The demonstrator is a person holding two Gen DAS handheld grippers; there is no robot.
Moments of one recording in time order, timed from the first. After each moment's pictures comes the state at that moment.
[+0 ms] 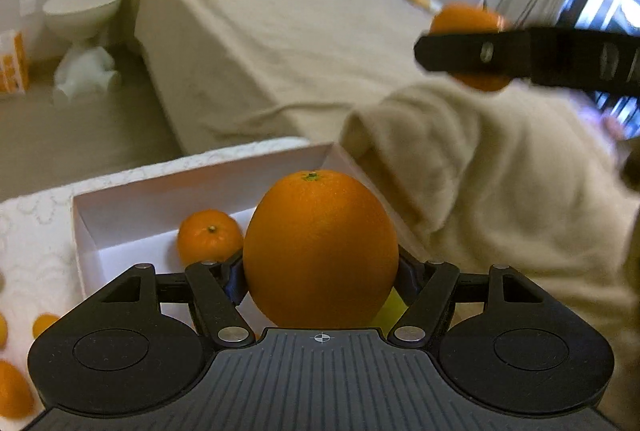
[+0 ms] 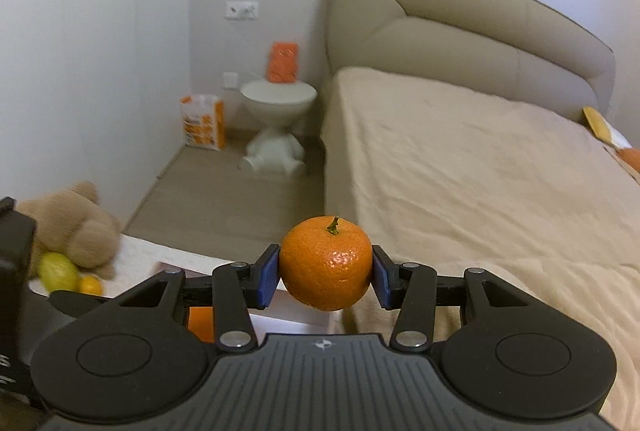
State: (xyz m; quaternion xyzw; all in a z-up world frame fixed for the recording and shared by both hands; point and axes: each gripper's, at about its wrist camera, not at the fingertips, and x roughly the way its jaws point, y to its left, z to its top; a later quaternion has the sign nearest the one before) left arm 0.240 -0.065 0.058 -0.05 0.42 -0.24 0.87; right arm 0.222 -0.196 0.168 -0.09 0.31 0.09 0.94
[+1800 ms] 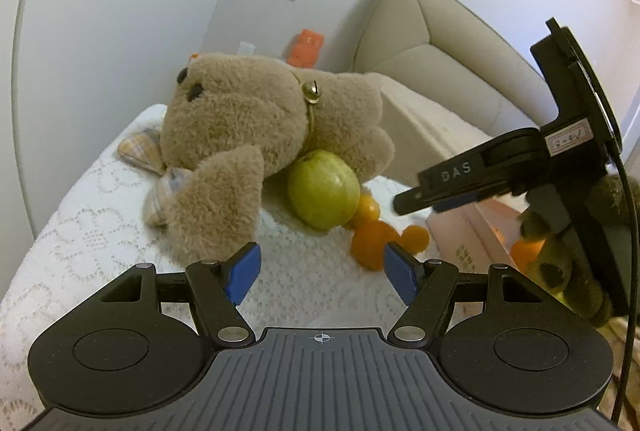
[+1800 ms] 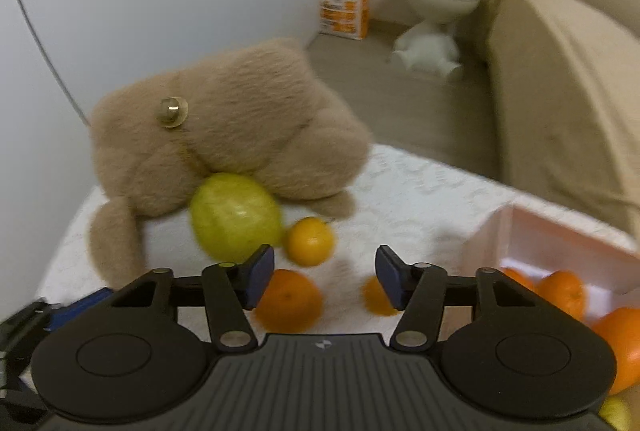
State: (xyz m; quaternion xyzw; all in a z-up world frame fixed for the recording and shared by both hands) left arm 0.045 0.183 0.027 -0.21 0.27 -0.01 0.94; right arm 0.232 0.045 0.065 -0.15 0.46 0.22 0.85
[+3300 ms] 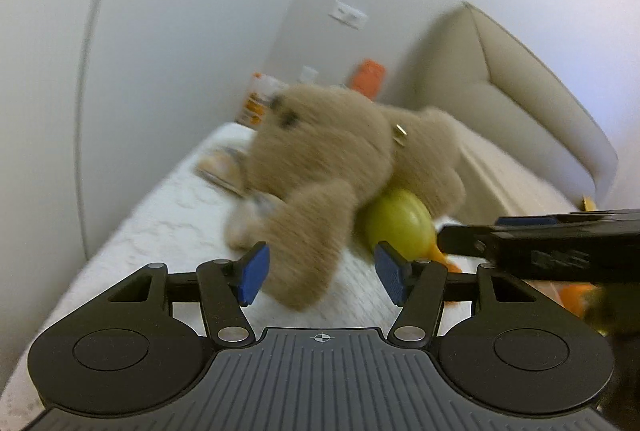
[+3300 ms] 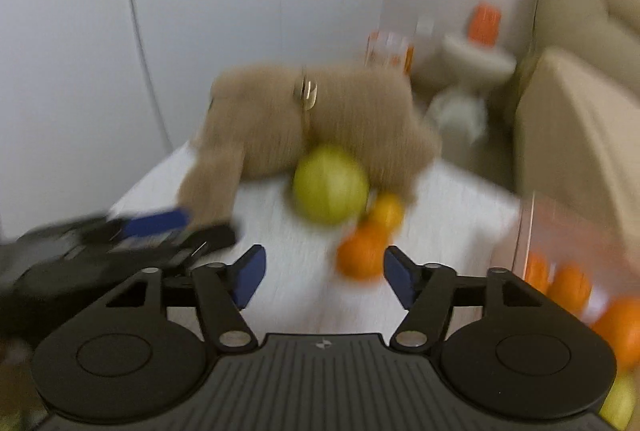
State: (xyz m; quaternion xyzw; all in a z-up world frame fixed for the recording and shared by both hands) left arm 0.035 0.220 0.022 -0.25 0.23 0.10 0.94; right arm 0.146 0.066 0.081 -0.18 0.33 0.30 0.88
